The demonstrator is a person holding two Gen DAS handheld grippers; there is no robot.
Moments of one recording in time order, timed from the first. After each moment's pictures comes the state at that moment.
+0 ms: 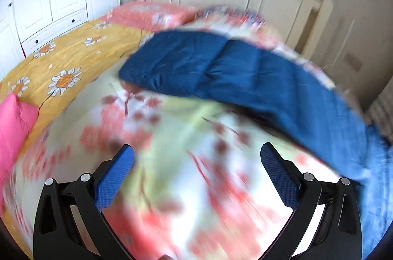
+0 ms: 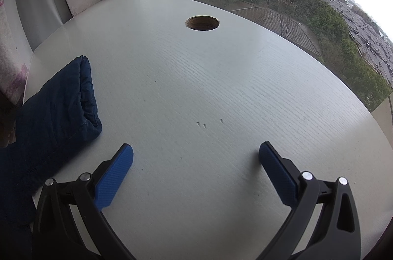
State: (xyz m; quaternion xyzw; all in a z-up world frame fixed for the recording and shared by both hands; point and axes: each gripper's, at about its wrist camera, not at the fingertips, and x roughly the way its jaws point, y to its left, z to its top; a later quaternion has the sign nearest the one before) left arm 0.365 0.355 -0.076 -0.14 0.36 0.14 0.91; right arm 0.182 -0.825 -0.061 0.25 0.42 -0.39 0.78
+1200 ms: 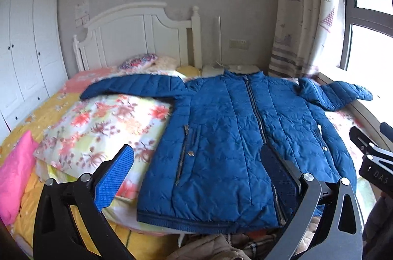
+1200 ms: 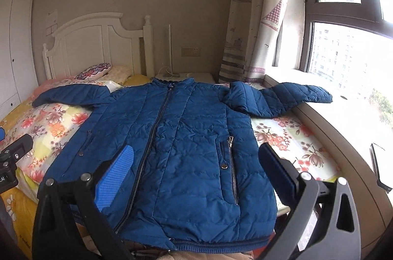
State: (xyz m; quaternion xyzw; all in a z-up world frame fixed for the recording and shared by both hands) left arm 0.009 0.018 0.020 0.03 0.28 -0.03 0.96; right arm -0.005 -0.212 0.002 0.02 0.23 -0.10 0.97
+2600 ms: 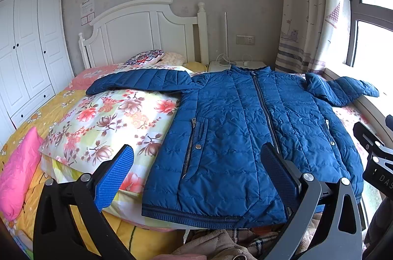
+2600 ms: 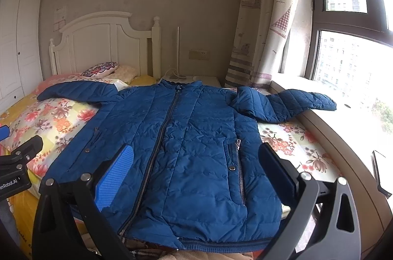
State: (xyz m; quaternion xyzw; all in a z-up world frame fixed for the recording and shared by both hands) left arm 0.006 0.021 0.011 0.04 0.28 0.00 0.96; right arm -0.008 -0.195 -0.001 0.00 0.22 -0.08 0.97
